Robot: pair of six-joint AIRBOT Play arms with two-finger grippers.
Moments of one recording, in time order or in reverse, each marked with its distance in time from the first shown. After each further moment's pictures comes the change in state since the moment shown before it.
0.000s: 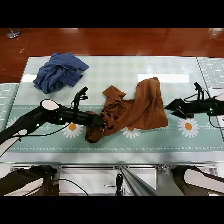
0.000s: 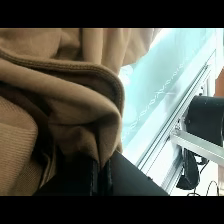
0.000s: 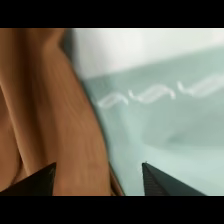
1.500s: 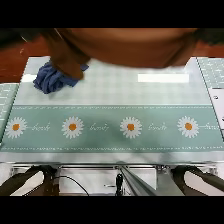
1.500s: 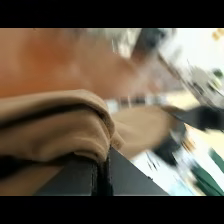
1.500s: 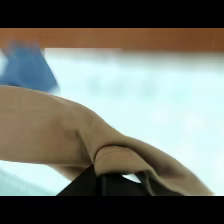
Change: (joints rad) left arm 0.514 0.171 0.769 -0.197 -0.076 -0.050; right arm 0.173 0.167 0.908 0.027 0.174 0.082
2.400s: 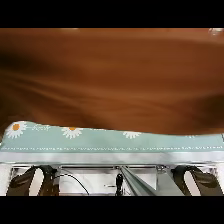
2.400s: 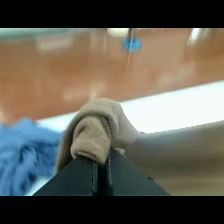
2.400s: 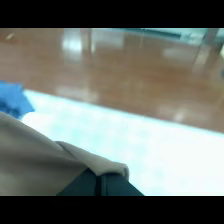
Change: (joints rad) left arm 0.193 0.550 0.189 0.663 -0.365 -0.352; right arm -0.002 0.692 -0.029 -0.288 0.294 0.127
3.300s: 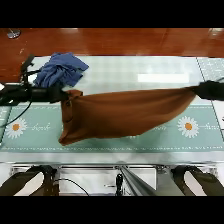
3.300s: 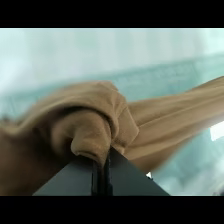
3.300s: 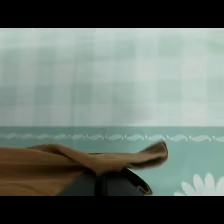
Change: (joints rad) left arm -0.314 -0.525 -0.689 -0.063 0.337 0.070; right arm 0.000 -0.353 -0.673 -0.073 -0.412 0.026
